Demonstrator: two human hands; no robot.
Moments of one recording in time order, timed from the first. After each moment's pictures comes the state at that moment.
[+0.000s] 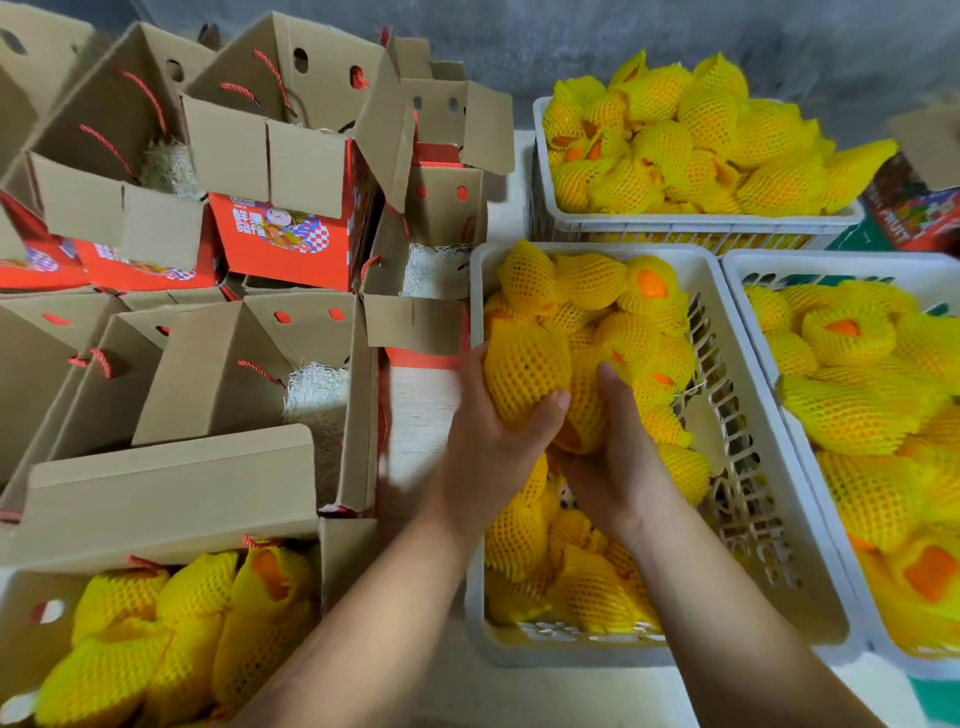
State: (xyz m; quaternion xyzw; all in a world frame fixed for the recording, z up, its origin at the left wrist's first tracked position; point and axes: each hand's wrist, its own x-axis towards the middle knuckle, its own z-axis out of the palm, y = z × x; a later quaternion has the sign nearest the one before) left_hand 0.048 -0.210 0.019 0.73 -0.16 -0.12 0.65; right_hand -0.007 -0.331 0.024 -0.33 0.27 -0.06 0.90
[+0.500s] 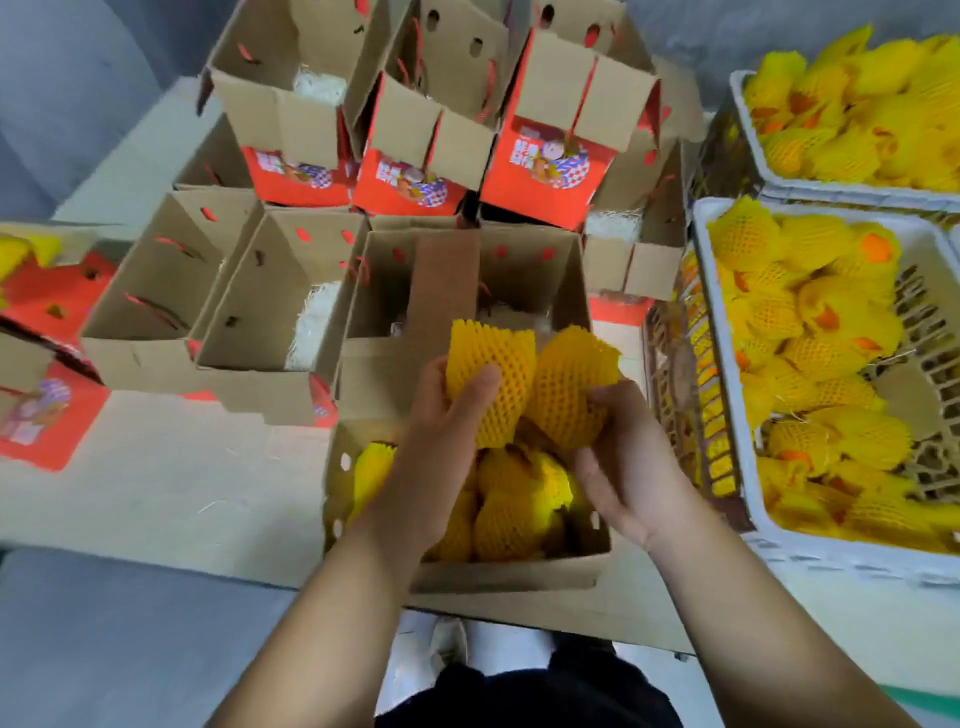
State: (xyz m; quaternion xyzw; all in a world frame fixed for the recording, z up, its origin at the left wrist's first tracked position) left_hand 0.042 0.110 0.045 0.70 -0.02 -0.18 0.69; right_hand 0.000 -0.060 0.039 -0.41 0.17 0.03 0.90
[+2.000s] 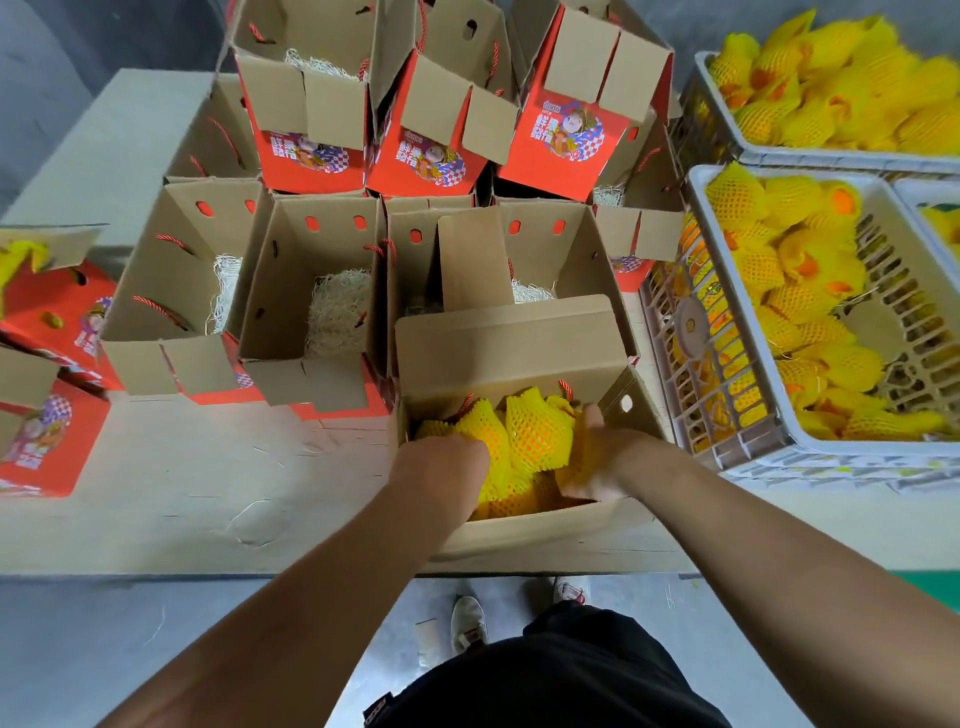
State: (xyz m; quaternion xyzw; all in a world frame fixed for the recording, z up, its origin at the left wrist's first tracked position) left_hand 0.058 0.201 0.009 0.90 -0.33 -0.29 -0.08; right_hand -0.001 -0.002 -0.002 -0.87 0.23 0.42 0.12
